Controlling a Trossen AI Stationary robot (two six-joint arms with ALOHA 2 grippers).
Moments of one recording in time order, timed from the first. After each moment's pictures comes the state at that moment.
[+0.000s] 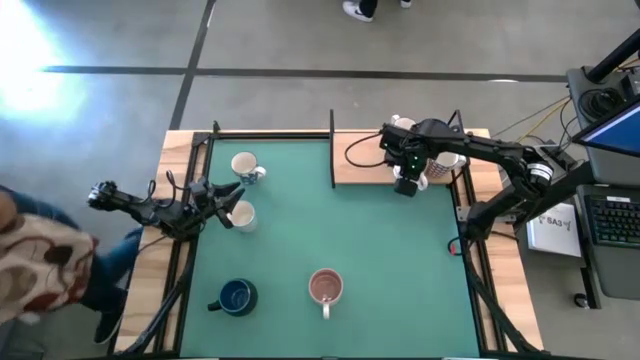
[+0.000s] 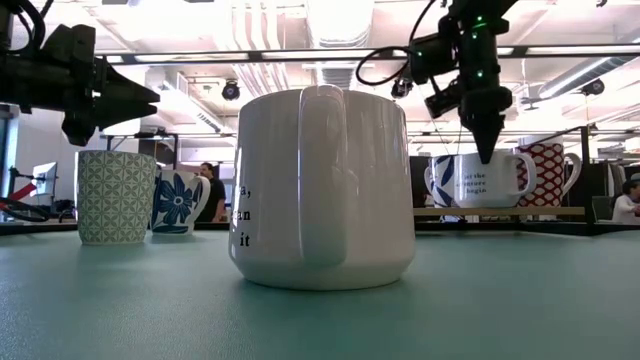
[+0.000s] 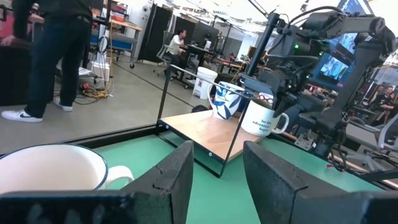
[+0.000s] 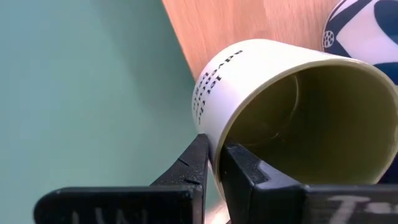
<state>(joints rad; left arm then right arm) -0.34 0.01 0.02 0.06 -0.96 -0.27 -0.53 1.51 1.23 -1.25 0.11 -0.16</state>
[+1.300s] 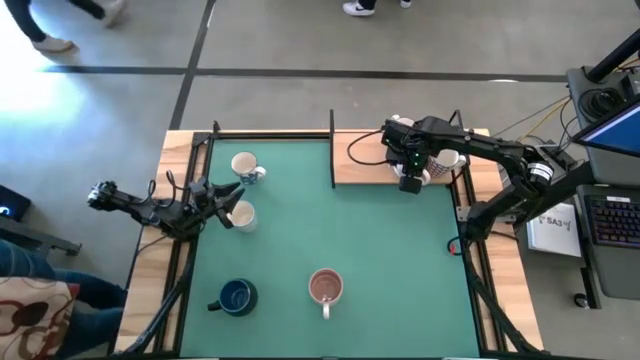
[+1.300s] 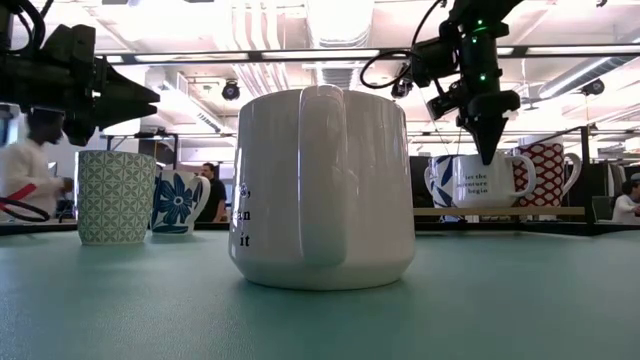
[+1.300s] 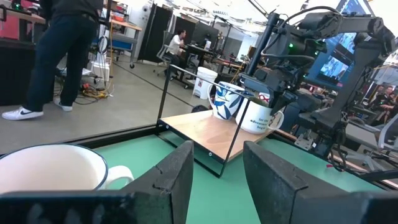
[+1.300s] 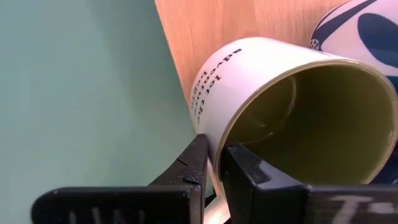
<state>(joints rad) -0.34 0.01 0.02 0.06 -0.96 -0.27 -0.57 1.51 1.23 -1.24 0.13 -0.30</state>
